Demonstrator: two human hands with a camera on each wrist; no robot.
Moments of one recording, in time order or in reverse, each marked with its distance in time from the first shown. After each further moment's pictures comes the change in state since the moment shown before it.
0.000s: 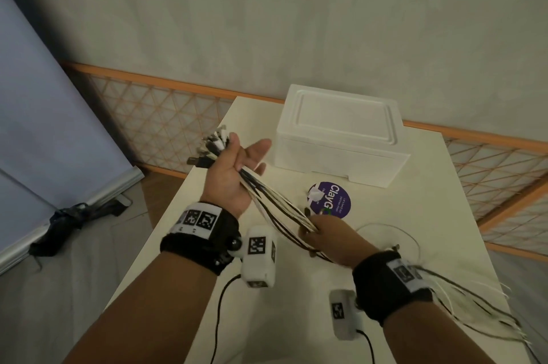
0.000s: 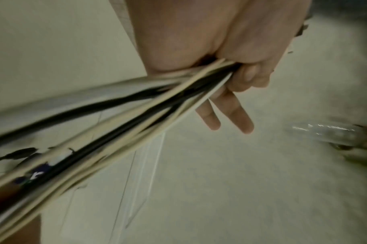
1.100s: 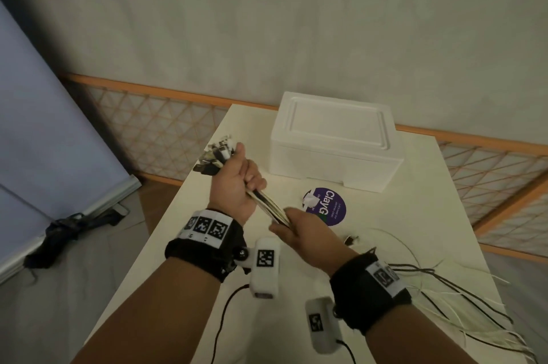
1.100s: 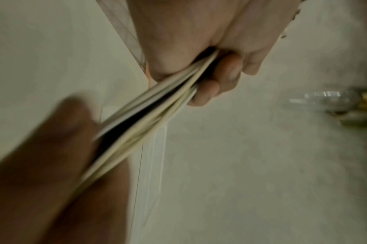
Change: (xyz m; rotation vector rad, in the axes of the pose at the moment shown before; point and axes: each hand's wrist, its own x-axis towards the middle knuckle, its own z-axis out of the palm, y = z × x) left_hand 0.007 -0.013 0.015 0.038 0.079 0.017; right_hand 0.002 -0.034 0.006 0.058 0.119 -0.156
